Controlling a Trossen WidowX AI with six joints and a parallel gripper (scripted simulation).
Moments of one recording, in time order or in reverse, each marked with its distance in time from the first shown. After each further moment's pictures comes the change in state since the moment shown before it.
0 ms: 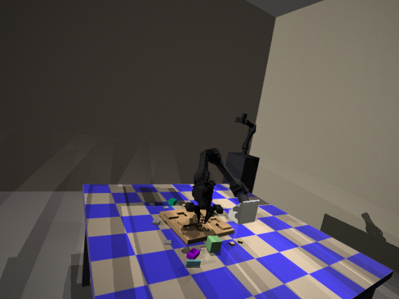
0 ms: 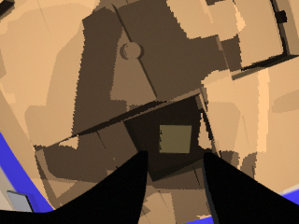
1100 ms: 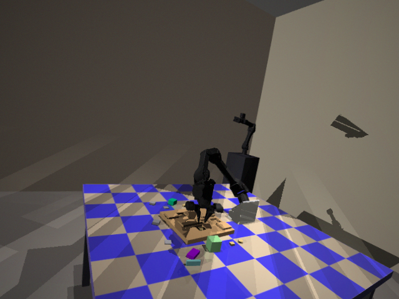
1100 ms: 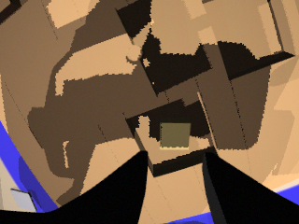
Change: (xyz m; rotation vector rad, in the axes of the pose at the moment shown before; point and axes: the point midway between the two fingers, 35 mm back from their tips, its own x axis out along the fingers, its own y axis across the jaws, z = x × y) arm -0.006 0.001 0.001 0.003 0.000 -0.002
